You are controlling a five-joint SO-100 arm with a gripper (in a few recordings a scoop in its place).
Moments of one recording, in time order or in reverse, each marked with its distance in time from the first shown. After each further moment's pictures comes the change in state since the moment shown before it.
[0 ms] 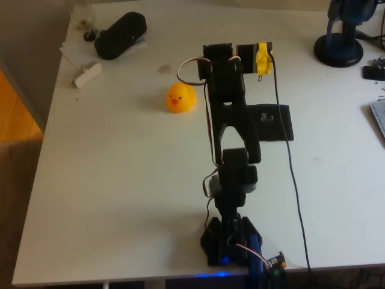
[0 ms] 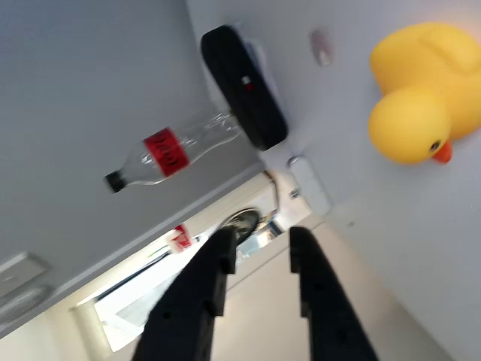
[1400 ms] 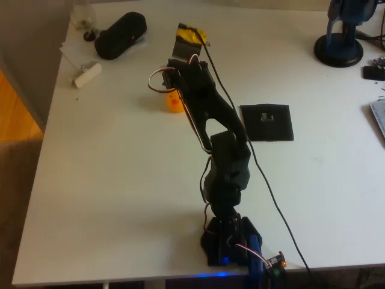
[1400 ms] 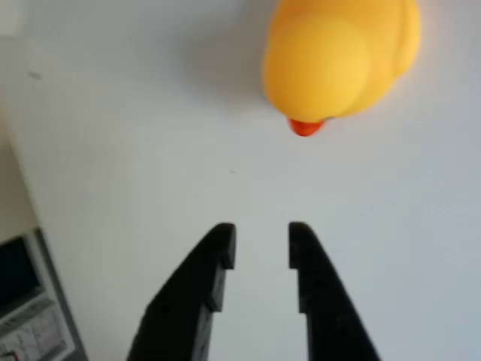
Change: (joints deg) arm -16.1 -12.7 -1.8 0.0 -56.6
